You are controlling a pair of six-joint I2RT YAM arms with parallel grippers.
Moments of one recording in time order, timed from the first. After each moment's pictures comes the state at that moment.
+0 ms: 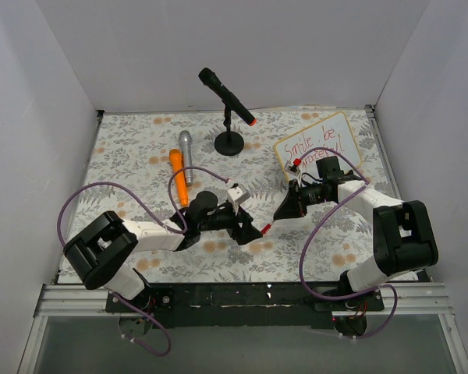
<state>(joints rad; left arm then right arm) -0.85 1.49 0.53 0.65 0.46 -0.27 0.24 1.52 0.81 -0.41 -1.22 -0.40</state>
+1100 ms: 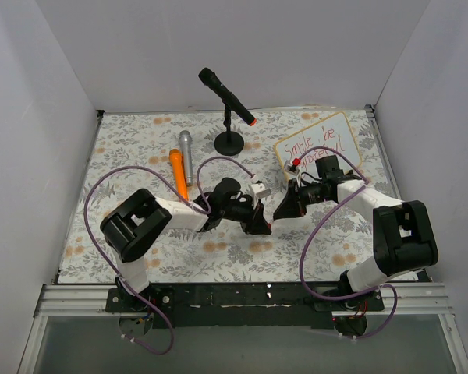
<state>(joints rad) -0.83 1.79 0.80 0.54 0.70 -0.25 0.25 1.52 0.82 -0.43 -1.21 -0.42</state>
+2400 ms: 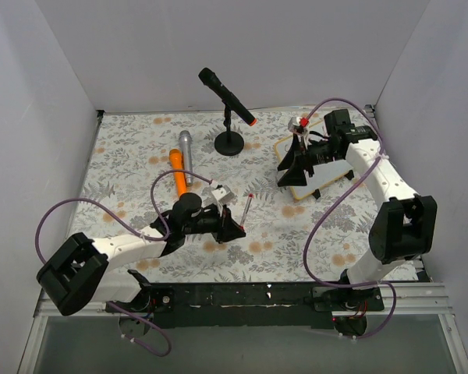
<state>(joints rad) -0.77 1.27 0.45 0.49 0.60 -0.33 0.20 1.63 1.42 -0.97 -1.22 -0.78</state>
